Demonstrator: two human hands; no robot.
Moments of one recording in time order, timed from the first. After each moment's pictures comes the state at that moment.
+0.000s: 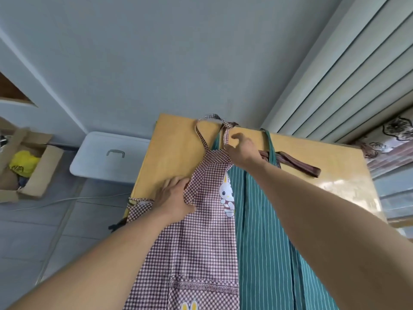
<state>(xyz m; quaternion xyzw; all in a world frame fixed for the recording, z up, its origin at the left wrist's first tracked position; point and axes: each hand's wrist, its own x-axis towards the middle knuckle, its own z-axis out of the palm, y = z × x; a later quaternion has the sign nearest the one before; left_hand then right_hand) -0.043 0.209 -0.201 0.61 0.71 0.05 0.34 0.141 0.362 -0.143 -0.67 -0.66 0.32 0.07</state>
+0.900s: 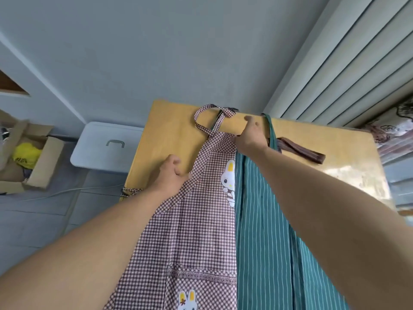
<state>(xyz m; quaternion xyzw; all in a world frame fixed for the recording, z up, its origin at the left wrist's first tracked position) -0.043 0.243 -0.218 0.47 0.78 0.18 0.38 0.164 0.384 -0.169 -0.73 -0.61 0.30 0.09</state>
